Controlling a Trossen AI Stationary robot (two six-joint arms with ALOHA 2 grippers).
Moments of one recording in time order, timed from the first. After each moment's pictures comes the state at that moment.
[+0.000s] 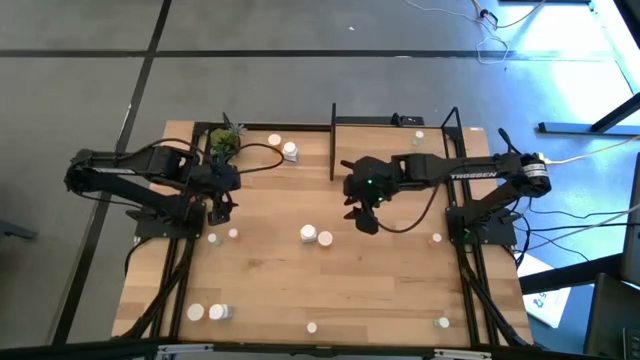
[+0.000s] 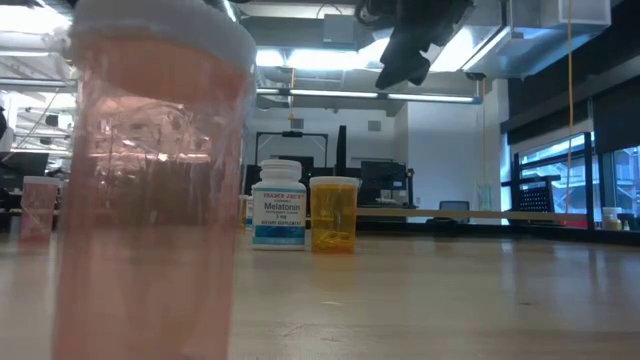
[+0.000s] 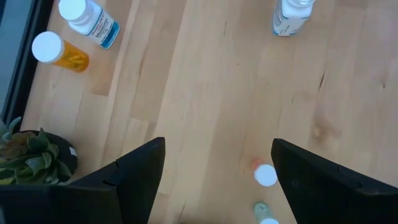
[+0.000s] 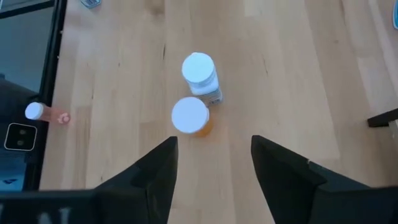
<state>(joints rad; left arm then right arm) -0.06 0.98 1.13 -1.30 -0.21 -0.26 -0.03 1.51 1.29 -0.68 -0.19 0.15</state>
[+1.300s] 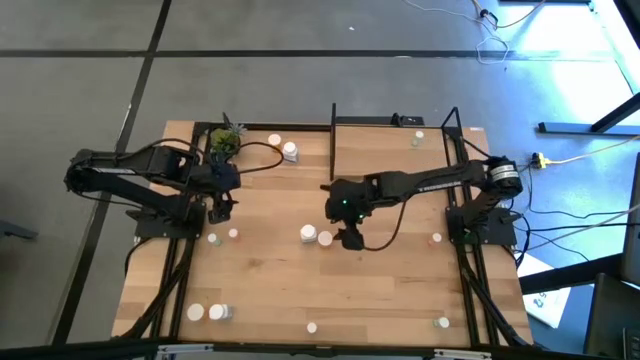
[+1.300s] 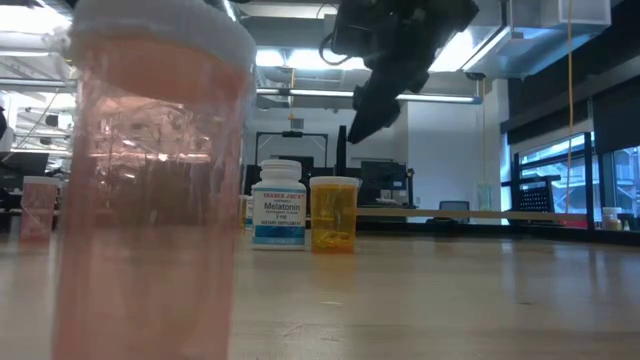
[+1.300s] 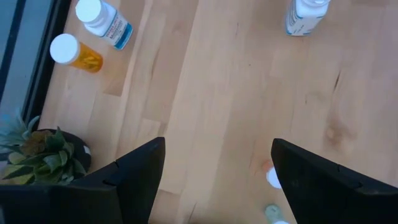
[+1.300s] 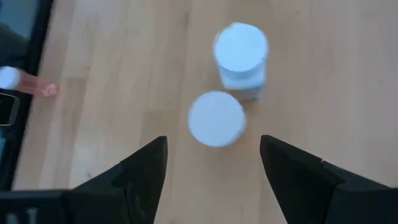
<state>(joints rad) -0.06 0.97 1.13 -1.31 -0.26 -0.25 0.03 1.74 1.29 -0.54 -0.27 0.07</state>
